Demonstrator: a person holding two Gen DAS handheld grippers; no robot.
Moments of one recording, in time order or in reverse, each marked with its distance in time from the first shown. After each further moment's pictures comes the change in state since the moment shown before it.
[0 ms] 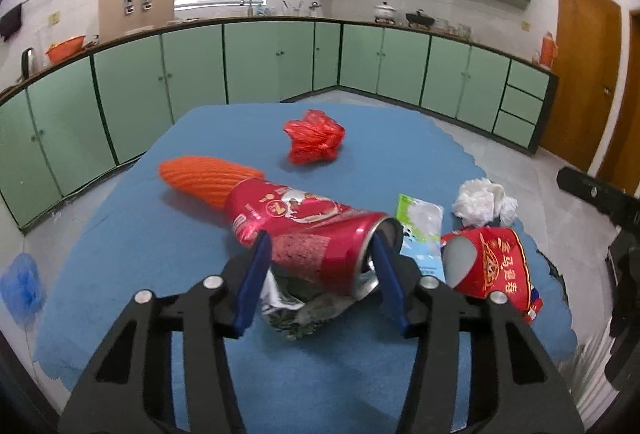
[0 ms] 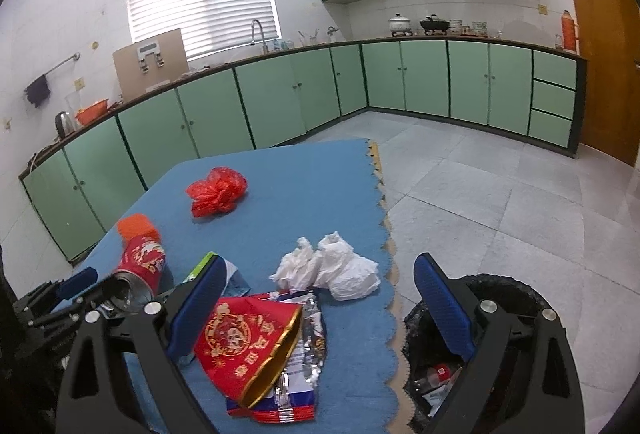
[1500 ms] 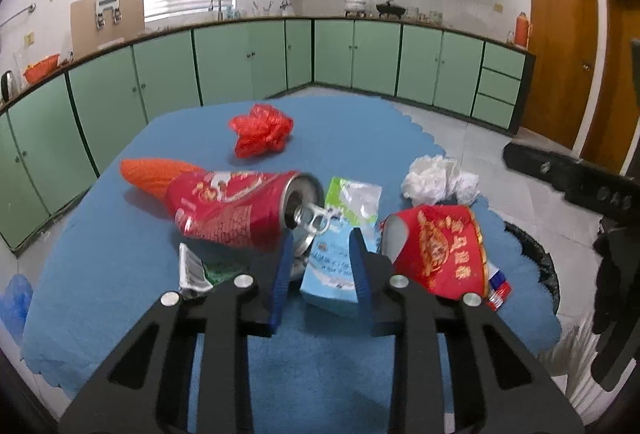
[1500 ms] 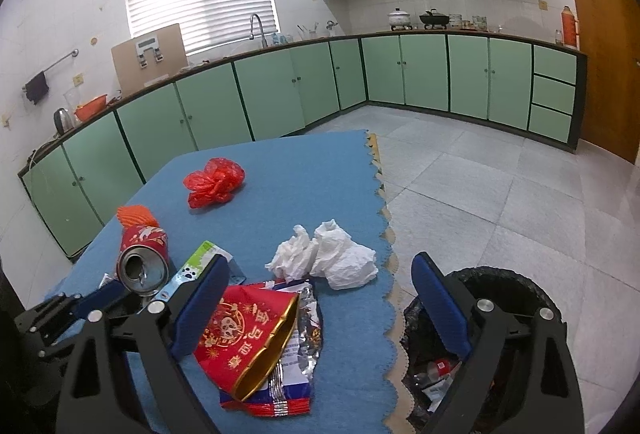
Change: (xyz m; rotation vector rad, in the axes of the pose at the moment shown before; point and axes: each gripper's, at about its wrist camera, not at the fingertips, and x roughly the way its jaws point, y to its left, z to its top) left arm -0.005 -0.052 -0.016 0.095 0.000 -0.058; right arm 0.005 -0.012 -0.008 0.014 0.019 -0.011
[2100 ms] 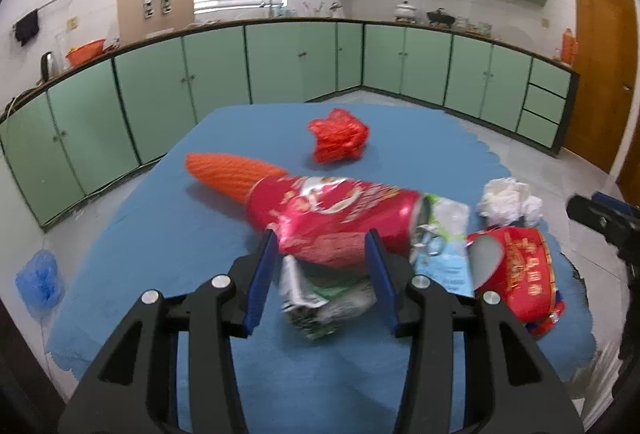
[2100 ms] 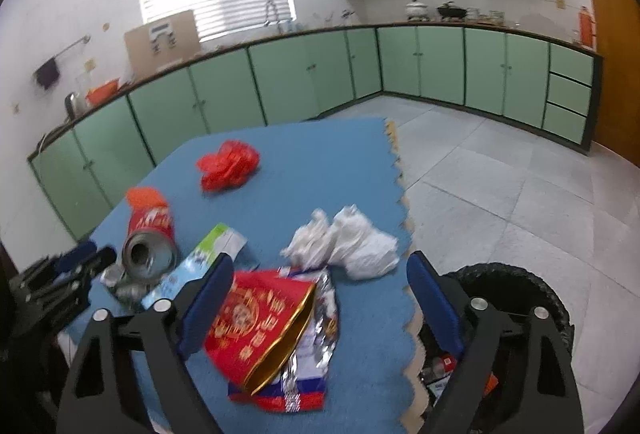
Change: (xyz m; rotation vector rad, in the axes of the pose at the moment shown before) left arm 0.001 0.060 0.004 -0.099 0.011 0.162; right arm 0.009 0.017 -0.010 -0.049 0.066 0.062
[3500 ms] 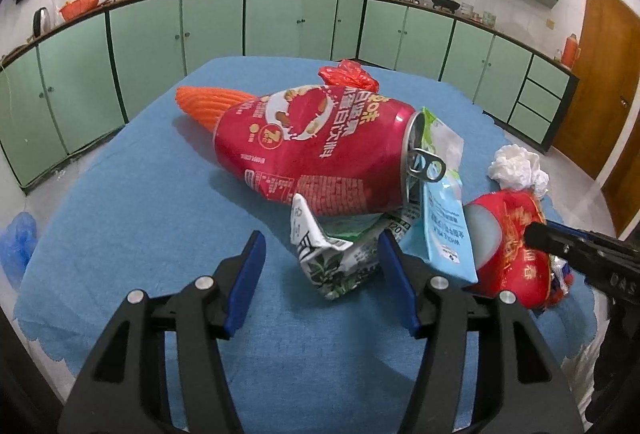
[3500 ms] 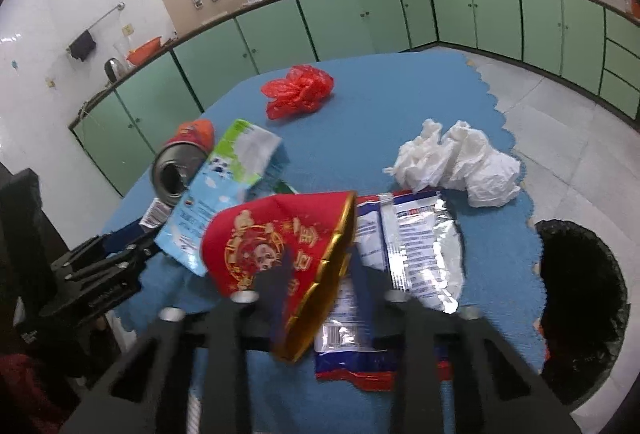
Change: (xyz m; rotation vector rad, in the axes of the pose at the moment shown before) left arm 0.022 0.025 -0.029 -0.076 0.107 -0.087; right arm 0.035 0.035 -0.029 0.009 0.173 0.219
